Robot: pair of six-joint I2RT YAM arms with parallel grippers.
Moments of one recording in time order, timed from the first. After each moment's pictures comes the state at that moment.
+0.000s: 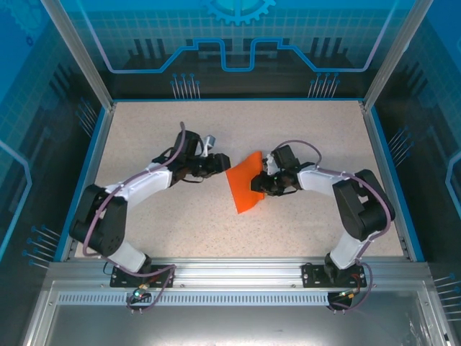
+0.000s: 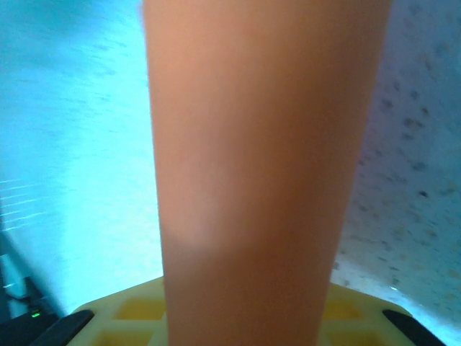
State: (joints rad) left arm -0.37 1.53 0.95 -0.14 0.54 -0.72; right arm 0.42 1.69 0.88 -0.20 -0.55 0.59
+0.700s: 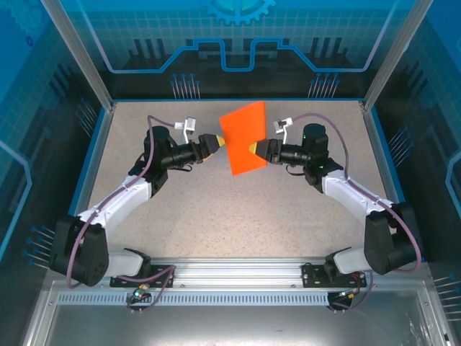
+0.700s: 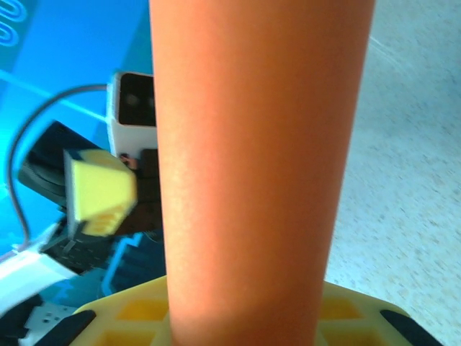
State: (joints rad) left arm -0.29 1.33 0.85 0.29 0.76 -0.98; right arm 0.32 1.40 0.88 0.33 -0.91 0.89
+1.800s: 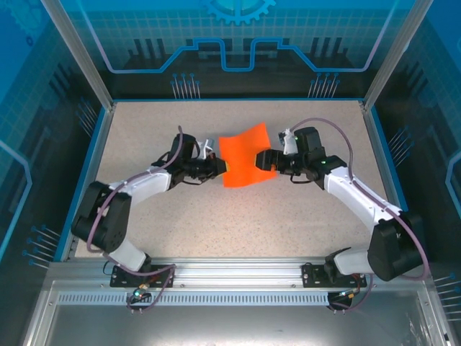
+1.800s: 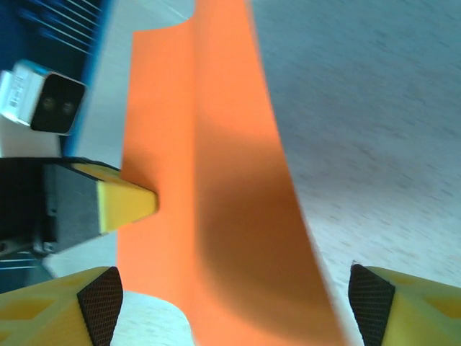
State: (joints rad) left arm -0.35 1.63 0.89 -0.01 0.70 -0.79; right arm 0.36 1.37 0.98 -0.41 -0.42 0.48
